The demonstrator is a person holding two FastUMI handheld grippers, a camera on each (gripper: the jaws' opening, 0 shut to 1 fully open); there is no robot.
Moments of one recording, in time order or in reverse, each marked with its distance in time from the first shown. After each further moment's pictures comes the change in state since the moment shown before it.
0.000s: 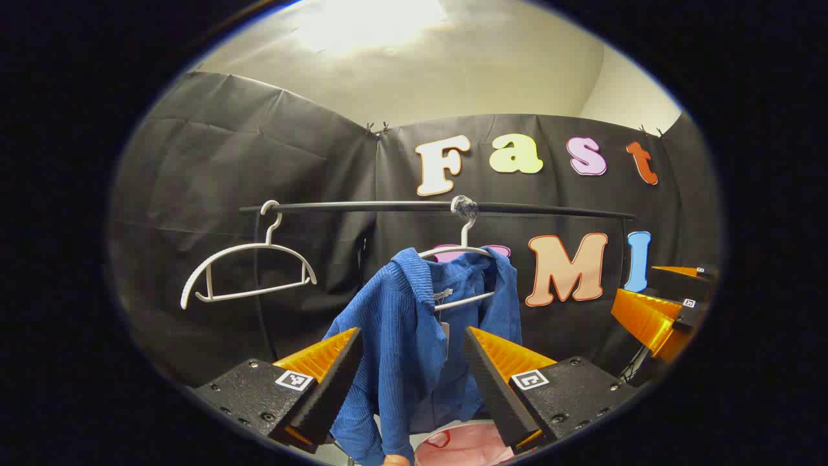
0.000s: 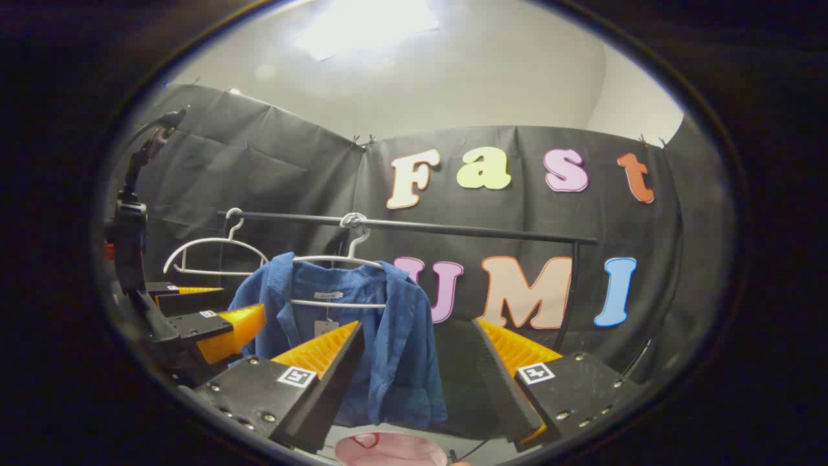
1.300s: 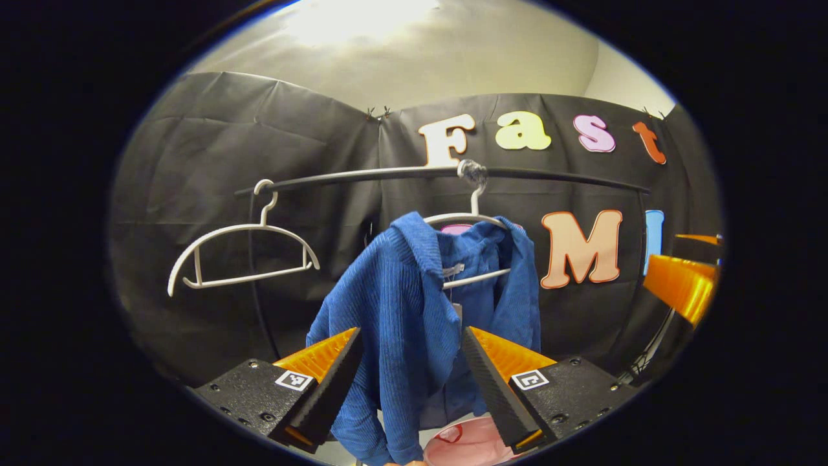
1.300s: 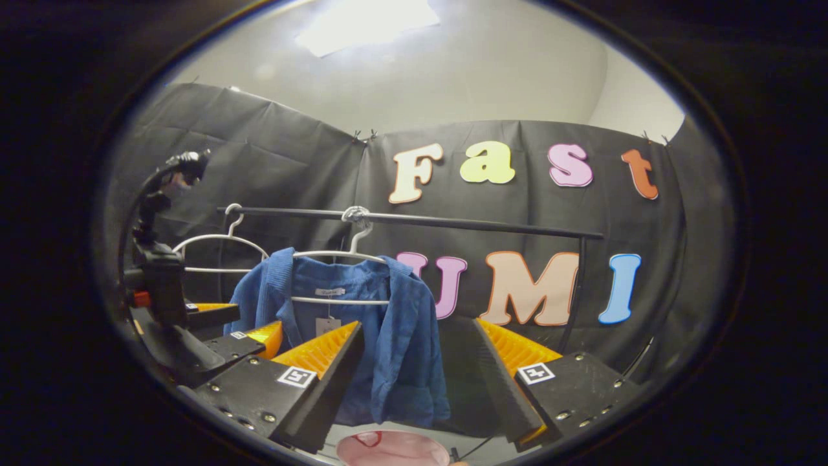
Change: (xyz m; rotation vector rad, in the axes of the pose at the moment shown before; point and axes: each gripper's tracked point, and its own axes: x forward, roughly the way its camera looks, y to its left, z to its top) left arm 0.031 0.001 -0.051 0.033 0.090 0.056; right arm 0.009 0.005 -0.001 -0.005 0.033 0.001
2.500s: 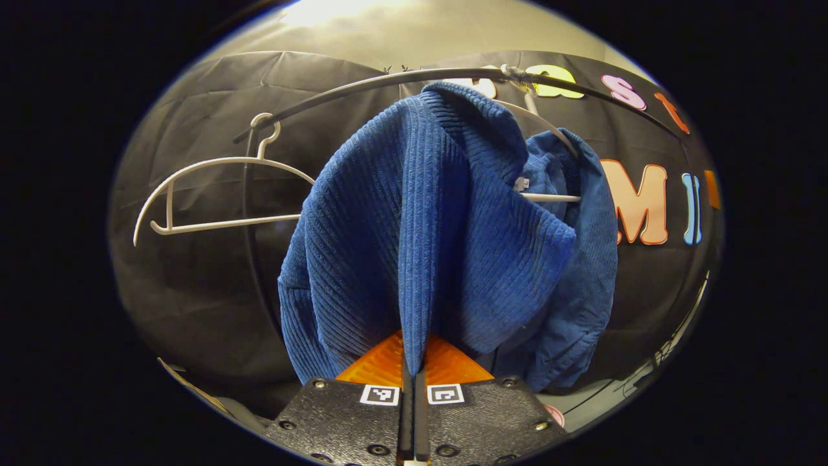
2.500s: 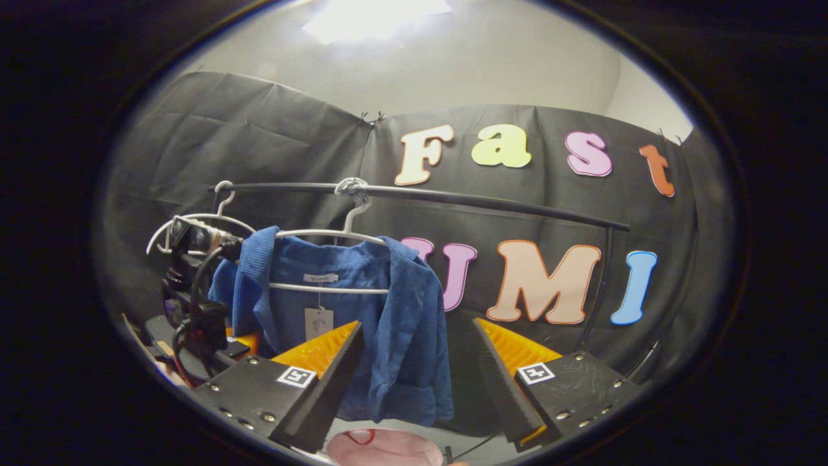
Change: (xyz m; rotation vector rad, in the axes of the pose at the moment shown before) left arm 0.062 0.042 -0.076 0.032 0.158 0.118; right arm 0.062 0.011 -0.031 -0.029 0.068 0.050
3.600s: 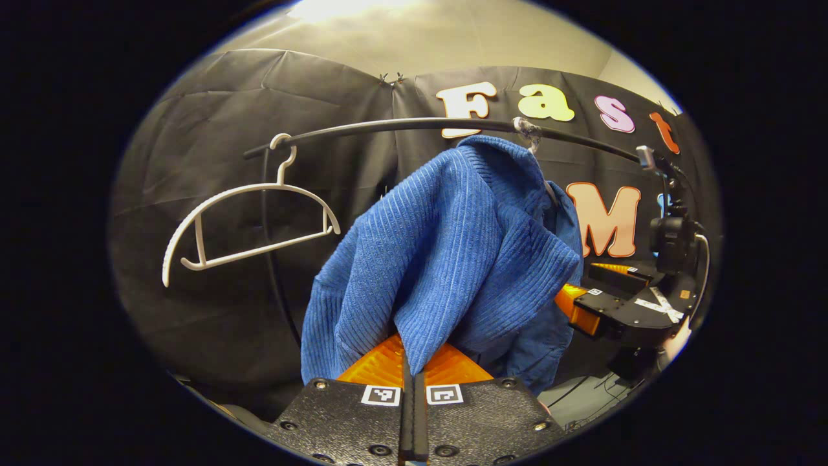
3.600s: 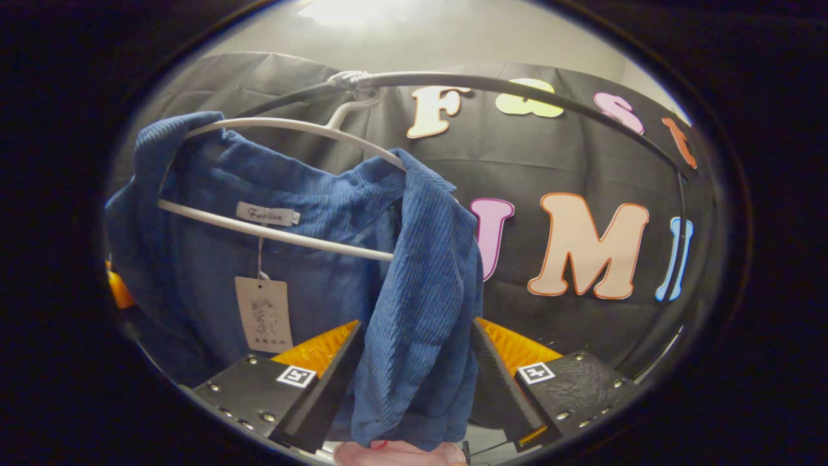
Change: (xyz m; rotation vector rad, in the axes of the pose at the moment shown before) left arm -0.057 0.042 0.046 -0.031 -0.012 -0.100; right arm 0.143 0.044 -0.095 0.049 0.122 0.023
